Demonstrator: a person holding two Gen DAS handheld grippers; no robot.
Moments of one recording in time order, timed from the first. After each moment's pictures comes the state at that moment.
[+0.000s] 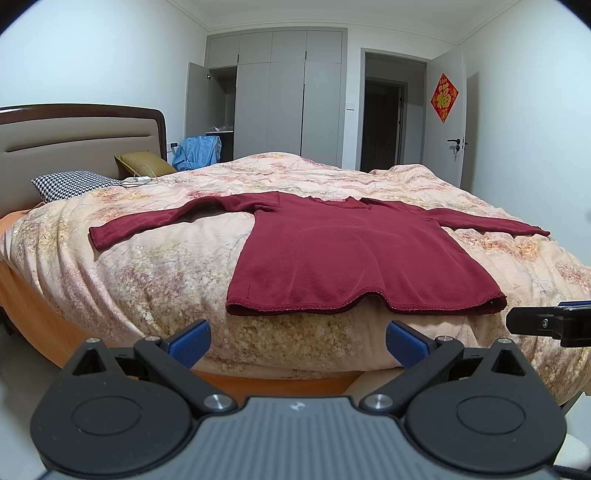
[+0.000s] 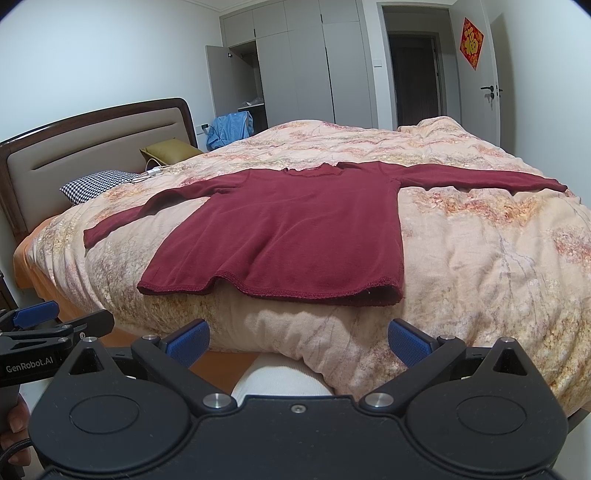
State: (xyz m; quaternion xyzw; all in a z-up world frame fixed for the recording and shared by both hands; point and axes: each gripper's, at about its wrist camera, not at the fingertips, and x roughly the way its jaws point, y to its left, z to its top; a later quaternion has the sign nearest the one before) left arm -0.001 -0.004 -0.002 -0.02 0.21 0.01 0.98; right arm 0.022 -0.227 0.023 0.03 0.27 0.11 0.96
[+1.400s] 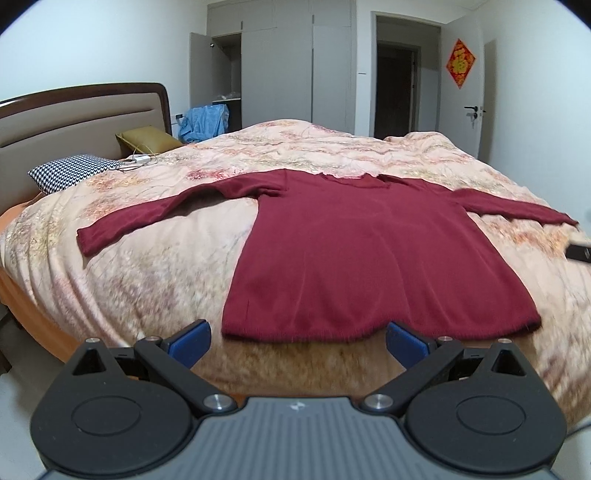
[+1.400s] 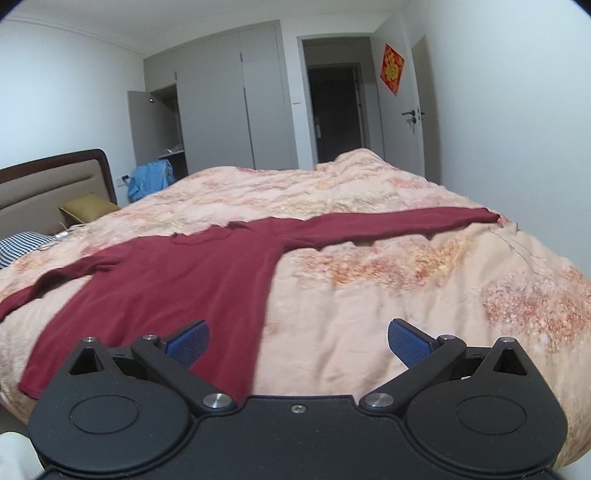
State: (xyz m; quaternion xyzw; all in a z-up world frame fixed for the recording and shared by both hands) left arm 0.090 -0.009 0.021 -0.01 0.28 0.03 0.96; right arm 0.132 -0.333 0.029 0.07 0.21 -0.02 0.97
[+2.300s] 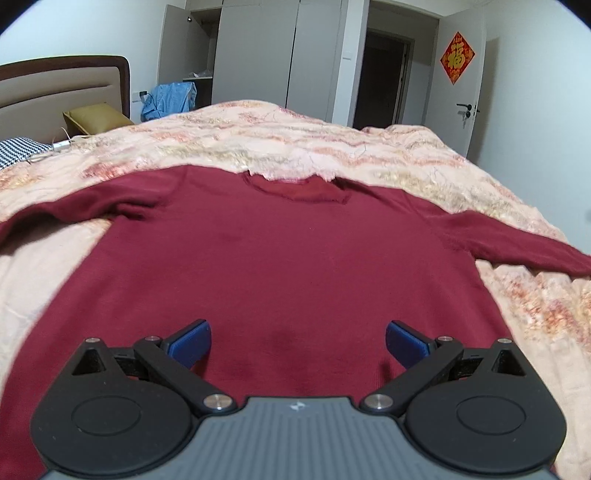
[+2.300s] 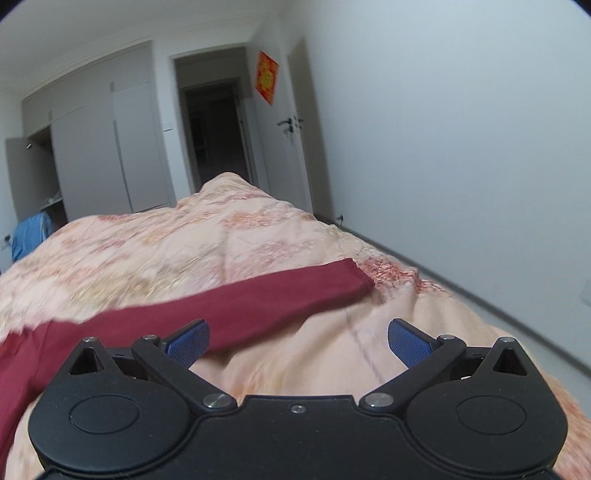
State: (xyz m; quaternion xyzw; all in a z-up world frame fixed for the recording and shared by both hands) left arm 0.348 -0.113 -0.033 -0.05 0.30 -0.02 0.95; right arm 0.368 -0.599 0.022 0.13 0.18 -0.20 0.95
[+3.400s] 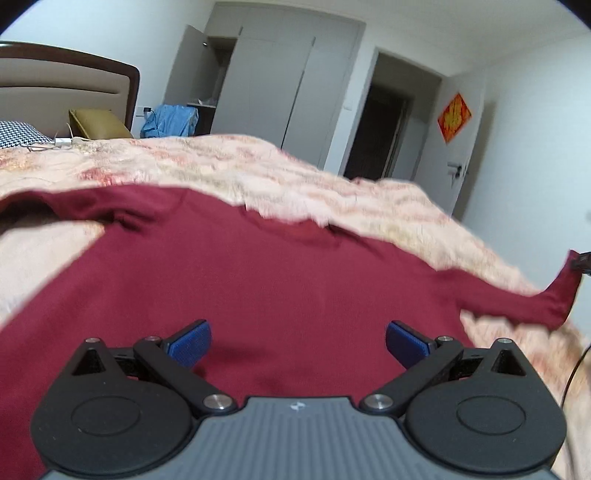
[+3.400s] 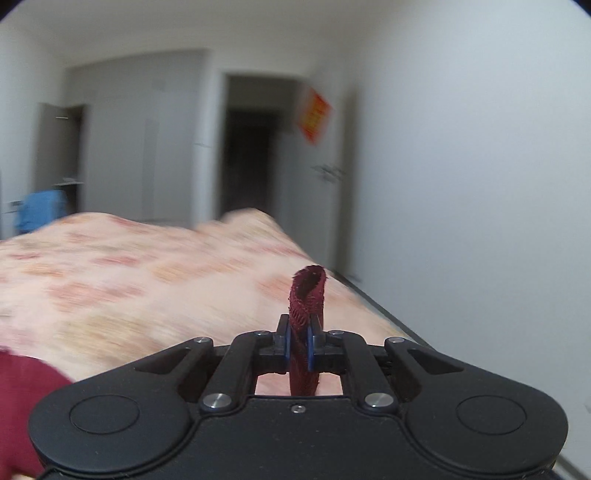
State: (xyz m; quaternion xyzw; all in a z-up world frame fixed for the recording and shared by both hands) left arm 0.336 -0.084 -0.028 -0.13 0.22 -0.04 0.97; right arm 0.477 -0.495 0.089 -0.03 0.12 -0.14 0.98
